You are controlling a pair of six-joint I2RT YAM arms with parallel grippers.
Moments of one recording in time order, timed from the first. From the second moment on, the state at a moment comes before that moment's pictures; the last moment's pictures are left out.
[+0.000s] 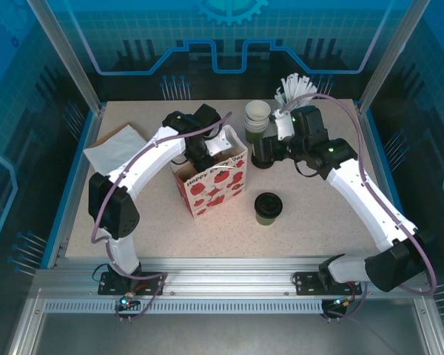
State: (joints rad) left arm -0.53 1.85 1.80 -1.28 0.10 0.35; right arm 0.42 1.33 1.35 -0.72 -0.24 0.16
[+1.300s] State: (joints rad) left arm -0.55 1.94 1.50 -0.94 0.08 0.25; right arm 0.42 1.26 1.26 -0.70 -0.22 0.16
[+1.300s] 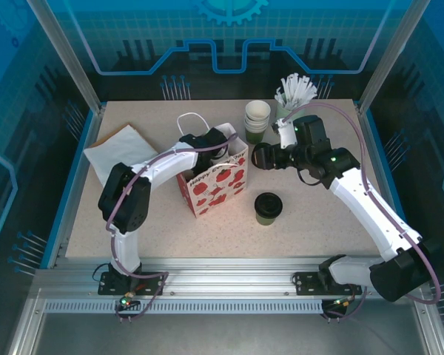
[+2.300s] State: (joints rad) left arm -0.55 1.82 1.52 -0.93 0.10 0.22; right arm 0.42 1.26 1.24 -0.69 -0.22 0.16
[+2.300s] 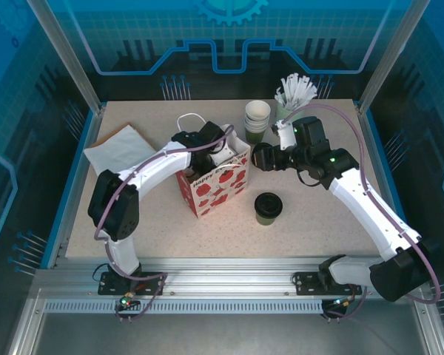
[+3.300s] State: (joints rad) left arm -0.52 1.50 1.80 -0.84 0.15 0.00; right arm 0.39 1.06 1.00 -0.74 -0.21 0.17
